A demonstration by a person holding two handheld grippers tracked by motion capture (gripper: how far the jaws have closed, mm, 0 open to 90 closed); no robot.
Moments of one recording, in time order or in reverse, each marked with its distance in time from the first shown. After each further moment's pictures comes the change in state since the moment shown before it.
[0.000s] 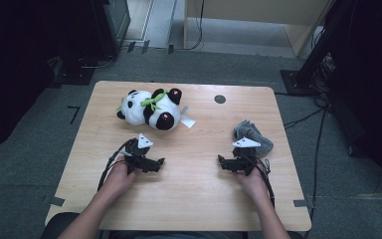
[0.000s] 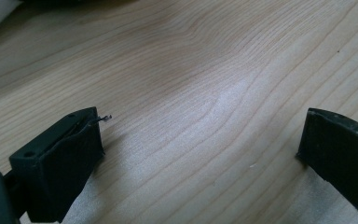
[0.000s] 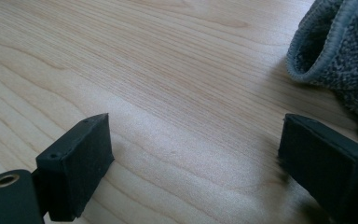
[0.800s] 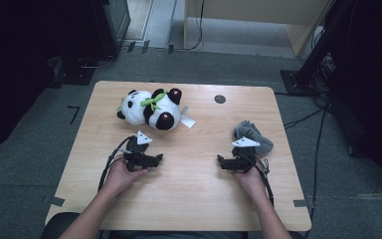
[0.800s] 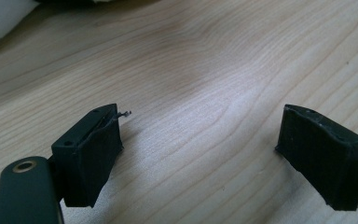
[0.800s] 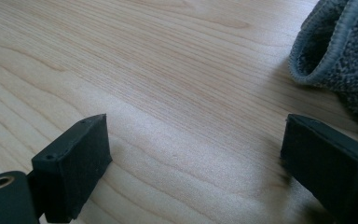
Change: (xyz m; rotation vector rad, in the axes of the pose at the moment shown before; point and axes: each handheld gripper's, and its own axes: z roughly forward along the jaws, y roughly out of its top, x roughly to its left) left arm 0.004 0.007 -0.003 0.023 0.020 -0.036; right arm 0.001 0.001 0.002 0.004 -0.001 0.001
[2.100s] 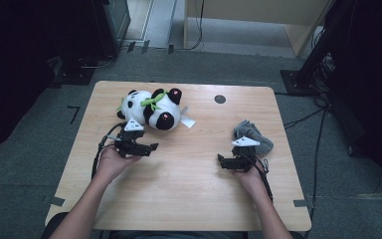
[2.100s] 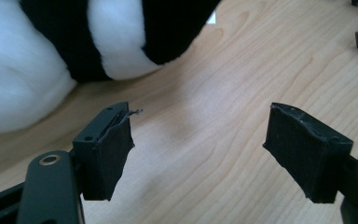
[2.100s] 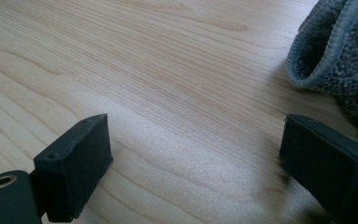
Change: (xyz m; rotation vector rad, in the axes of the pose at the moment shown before) left arm 0.025 0.035 -0.043 -0.069 -0.118 0.035; right arm -0.001 0.001 0.001 0.001 -0.001 0.006
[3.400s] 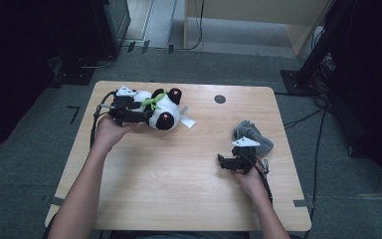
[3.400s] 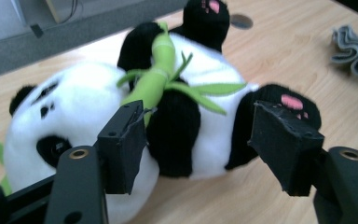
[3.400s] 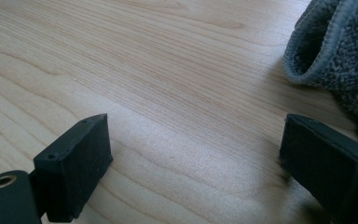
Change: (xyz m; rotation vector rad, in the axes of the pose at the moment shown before) left arm 0.053 0.074 -0.011 -0.098 0.045 -0.063; right arm 0.002 -0.001 -0.001 -0.002 -0.017 0.014
